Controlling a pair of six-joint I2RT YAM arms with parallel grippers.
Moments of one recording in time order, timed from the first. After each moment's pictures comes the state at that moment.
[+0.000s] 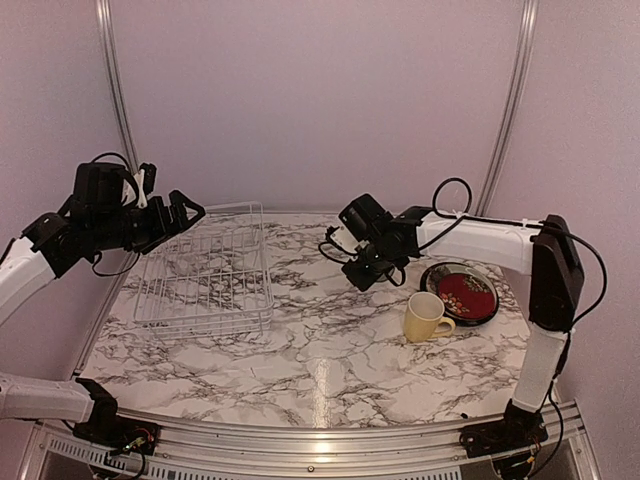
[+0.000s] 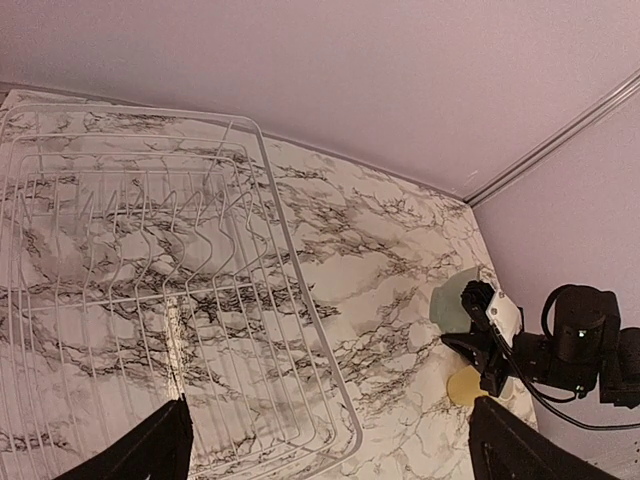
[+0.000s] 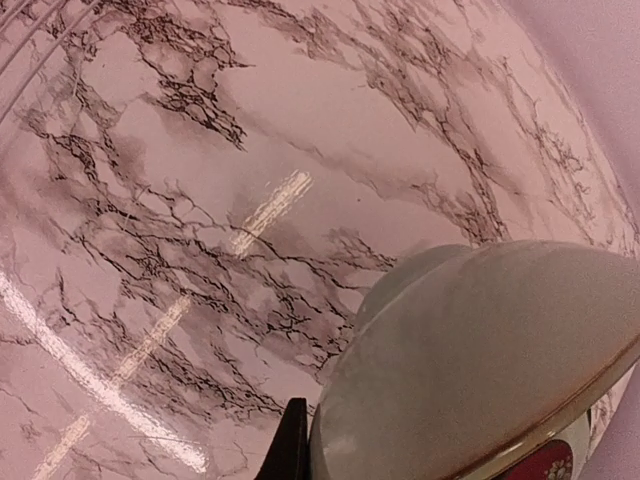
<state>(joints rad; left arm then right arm) -0.46 1.04 1.09 -0.52 0.07 -0.63 0.78 1.87 1.51 -0.66 0.23 -0.07</state>
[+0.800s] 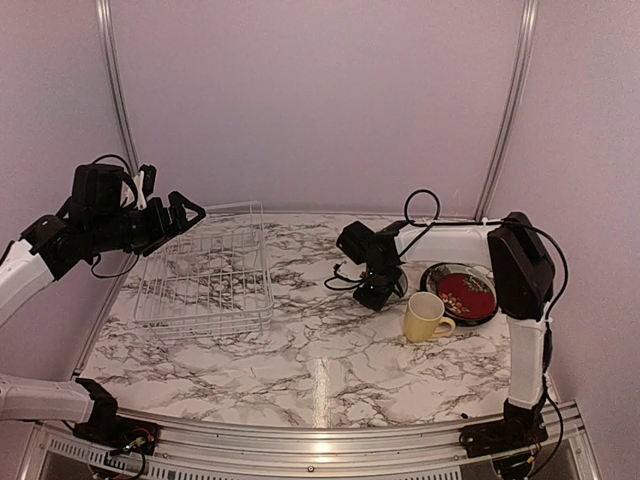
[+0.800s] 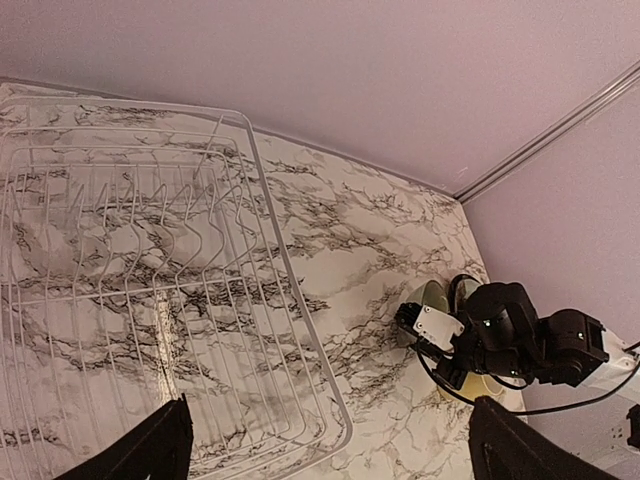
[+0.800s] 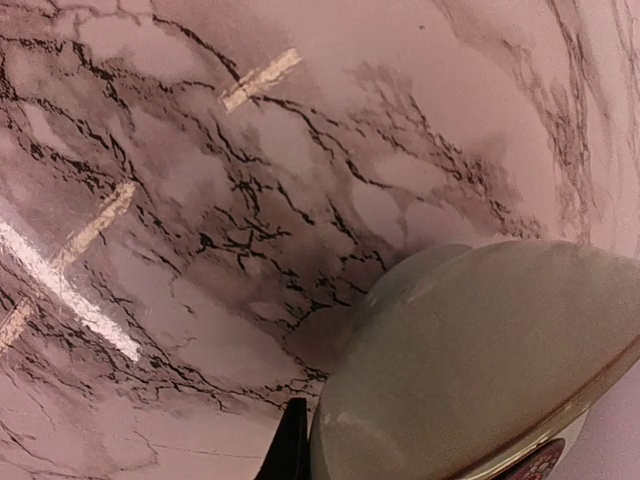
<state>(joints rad) -0.46 1.03 1.08 -0.51 0.10 -0.64 0.72 2.07 1.54 -0.83 0.30 -0.24</state>
